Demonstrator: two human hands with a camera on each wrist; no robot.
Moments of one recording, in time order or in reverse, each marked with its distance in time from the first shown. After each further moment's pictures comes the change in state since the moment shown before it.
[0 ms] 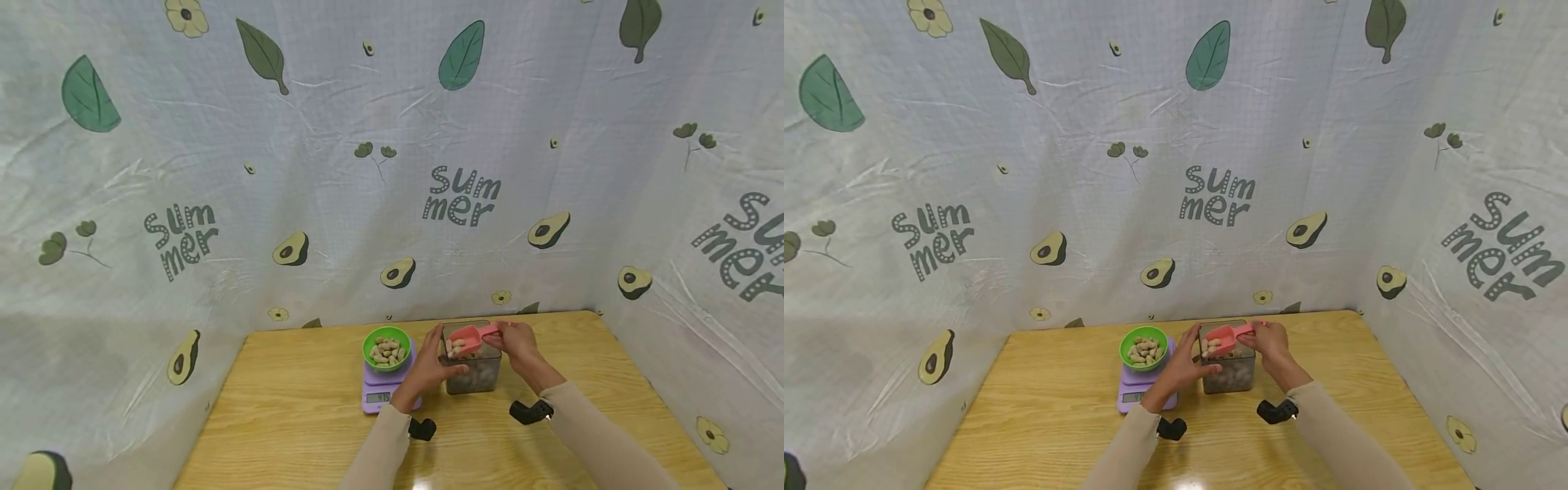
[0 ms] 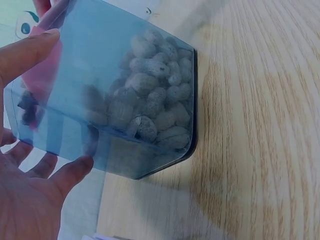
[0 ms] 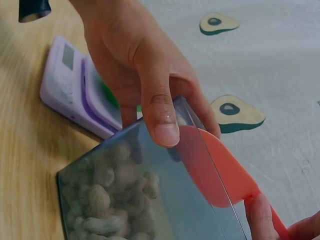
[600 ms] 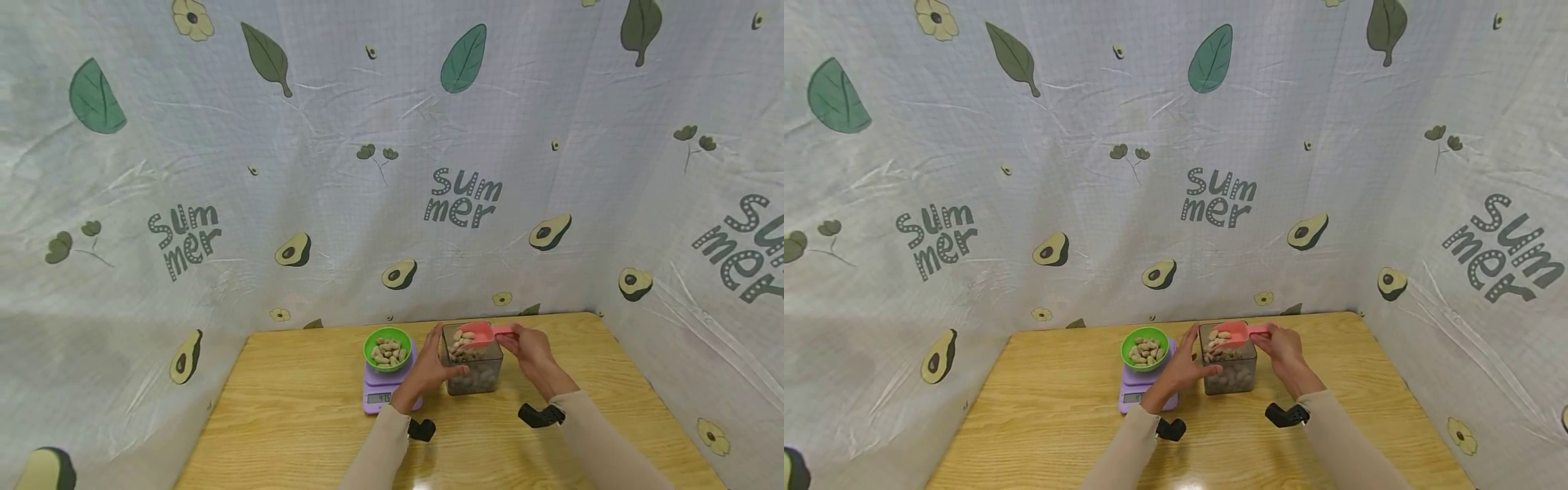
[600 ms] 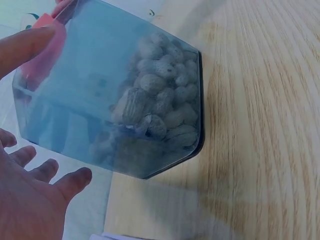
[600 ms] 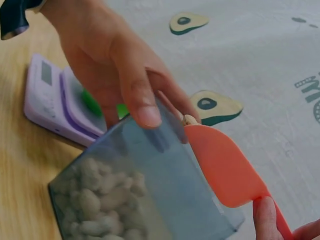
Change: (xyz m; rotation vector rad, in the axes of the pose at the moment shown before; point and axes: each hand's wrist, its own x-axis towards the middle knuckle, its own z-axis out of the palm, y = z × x) left_hand -0.003 0.003 -0.004 0.027 -0.002 -0.012; right_hand -0.004 0.003 -0.020 0.224 0.006 0.030
